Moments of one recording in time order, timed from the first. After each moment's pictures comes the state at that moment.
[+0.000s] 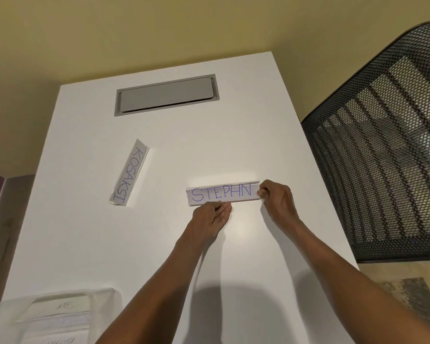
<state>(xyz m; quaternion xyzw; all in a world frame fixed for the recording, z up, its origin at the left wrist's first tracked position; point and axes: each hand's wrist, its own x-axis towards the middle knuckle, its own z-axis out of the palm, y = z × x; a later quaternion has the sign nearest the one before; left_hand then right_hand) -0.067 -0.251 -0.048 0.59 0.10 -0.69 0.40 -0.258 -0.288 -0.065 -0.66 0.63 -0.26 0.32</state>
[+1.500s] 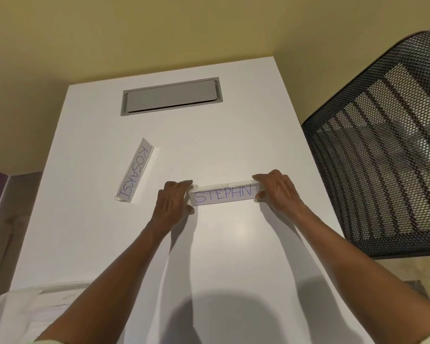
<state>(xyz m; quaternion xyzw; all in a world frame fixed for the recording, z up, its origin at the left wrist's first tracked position) 0.041 -0.232 -0.025 0.69 -0.70 -0.16 0.09 -0.266 -0.296 -0.031 -0.84 0.51 -0.14 0.14</state>
